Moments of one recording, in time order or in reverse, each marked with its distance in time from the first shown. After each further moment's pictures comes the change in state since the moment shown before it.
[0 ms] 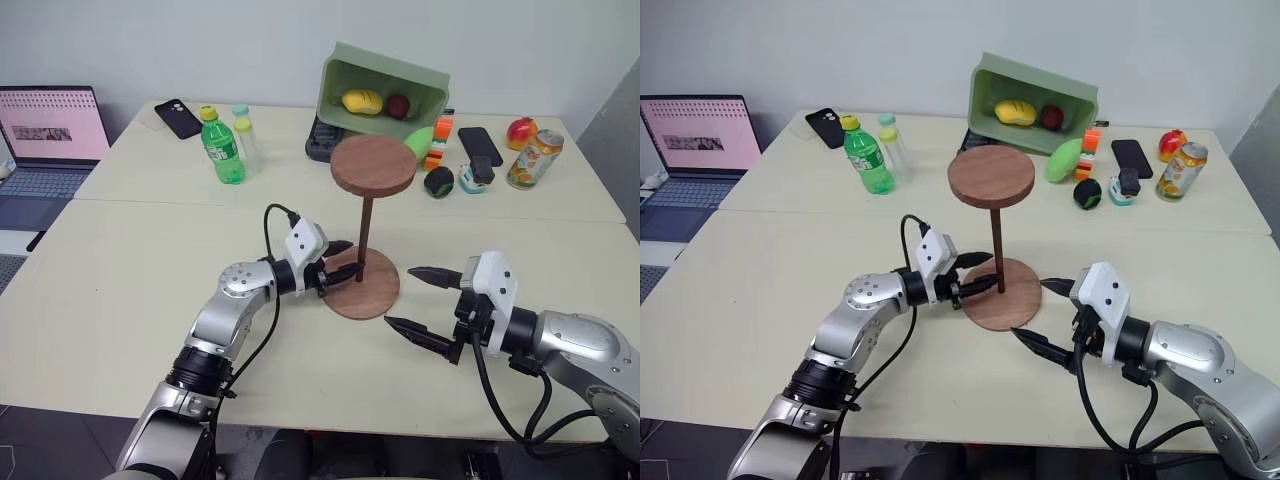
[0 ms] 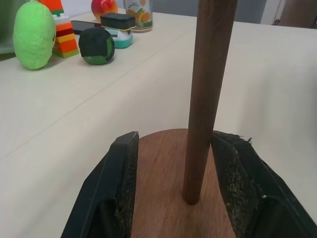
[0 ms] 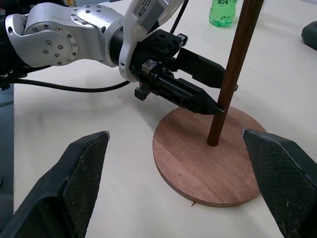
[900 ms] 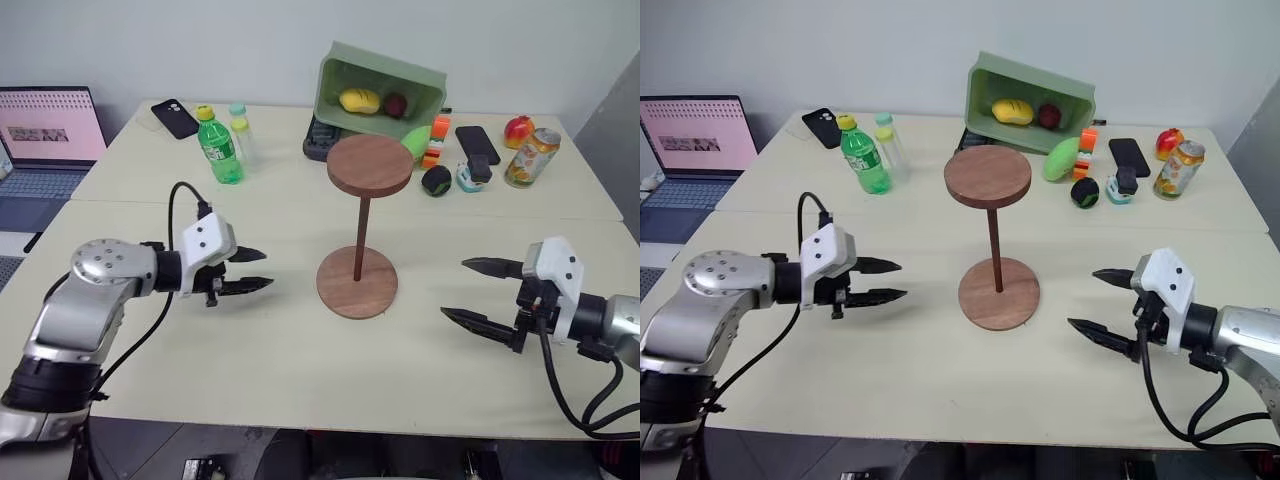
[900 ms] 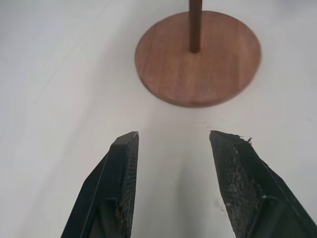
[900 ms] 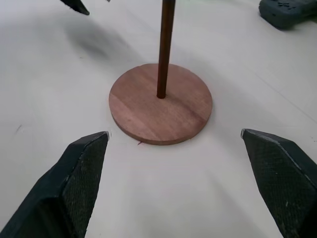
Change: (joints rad) left arm 0.193 0.550 0.274 -0.243 -0.049 0.195 -0.301; right arm 0.096 -0.207 -0.272 0.186 -0.011 -0.097 0.274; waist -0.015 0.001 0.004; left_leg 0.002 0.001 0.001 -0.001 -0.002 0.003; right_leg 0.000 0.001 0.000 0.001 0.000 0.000
